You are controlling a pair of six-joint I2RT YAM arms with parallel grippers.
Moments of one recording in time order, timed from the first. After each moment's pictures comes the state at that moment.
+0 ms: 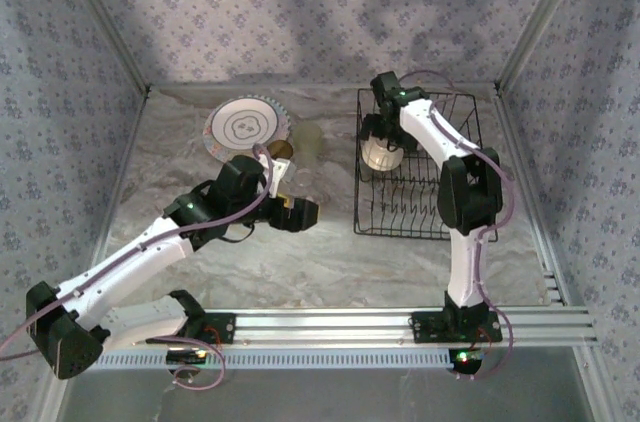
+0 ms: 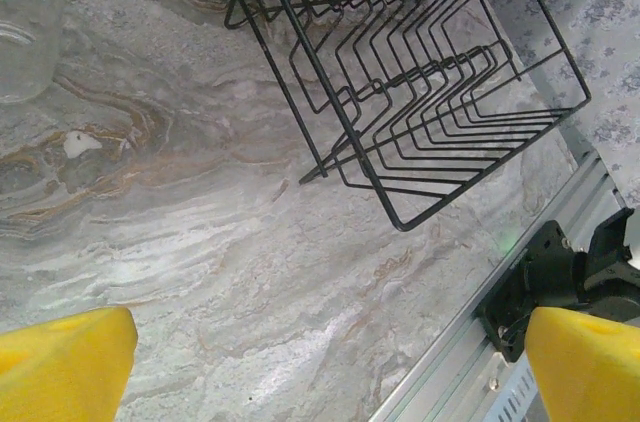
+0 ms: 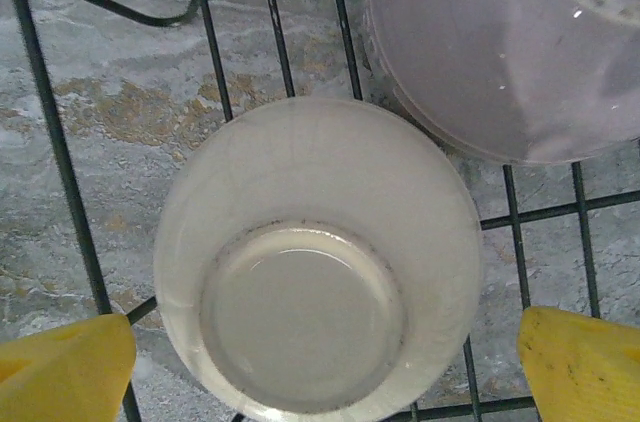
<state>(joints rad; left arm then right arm) -0.79 1.05 0.92 -0.53 0.28 -0.50 0.33 2.08 1.83 -0.98 0.14 0.56</state>
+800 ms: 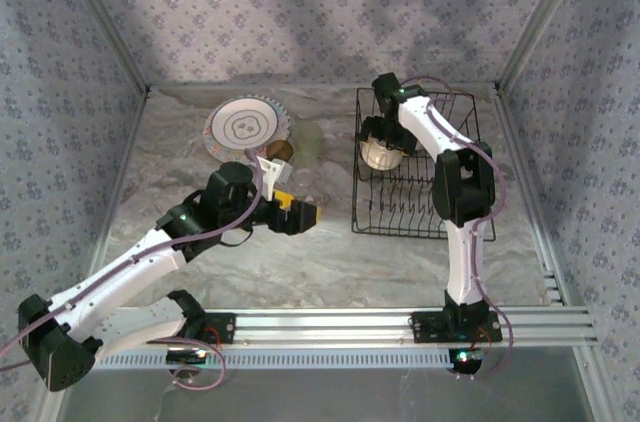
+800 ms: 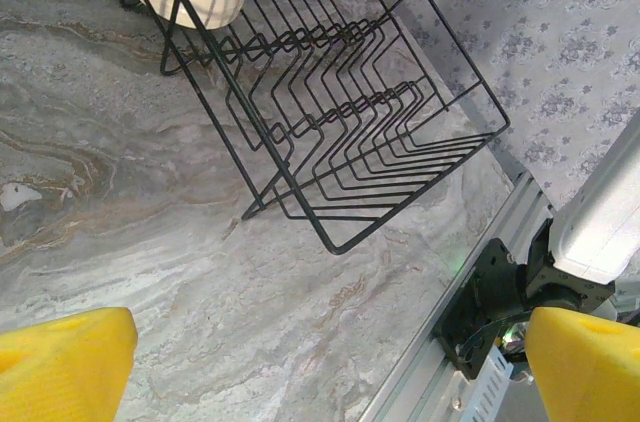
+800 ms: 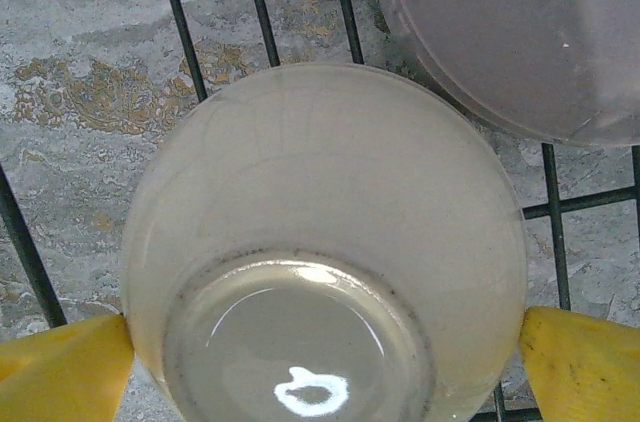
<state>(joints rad) -0.79 0.97 0.84 -0.38 0.33 -0.52 0.30 2.17 1.91 -1.04 0.05 0.59</state>
